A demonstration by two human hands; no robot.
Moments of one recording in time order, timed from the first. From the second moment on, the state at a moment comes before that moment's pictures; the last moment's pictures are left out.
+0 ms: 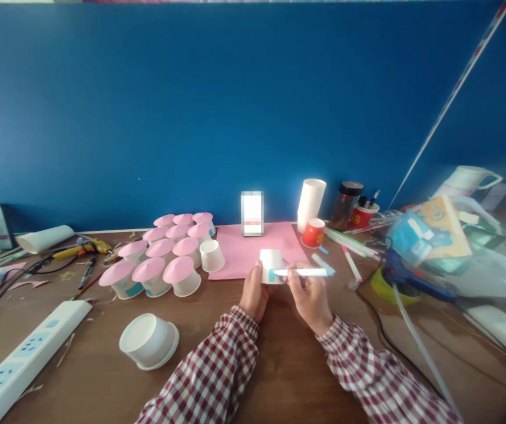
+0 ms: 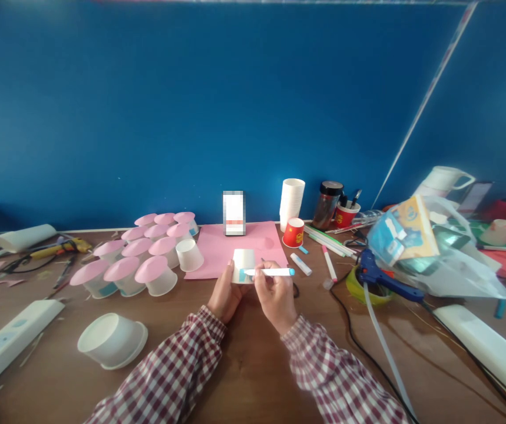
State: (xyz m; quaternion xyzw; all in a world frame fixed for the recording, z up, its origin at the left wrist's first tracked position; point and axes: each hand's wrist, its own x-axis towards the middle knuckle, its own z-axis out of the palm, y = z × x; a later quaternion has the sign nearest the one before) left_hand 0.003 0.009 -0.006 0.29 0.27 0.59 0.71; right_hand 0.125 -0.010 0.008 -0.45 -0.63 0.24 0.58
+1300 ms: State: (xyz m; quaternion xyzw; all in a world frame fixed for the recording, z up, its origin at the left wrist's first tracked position) left_hand 0.002 0.010 -0.003 0.25 0.29 0.59 0.72; right_hand 0.123 -0.010 0.014 -0.45 -0.65 0.26 0.55
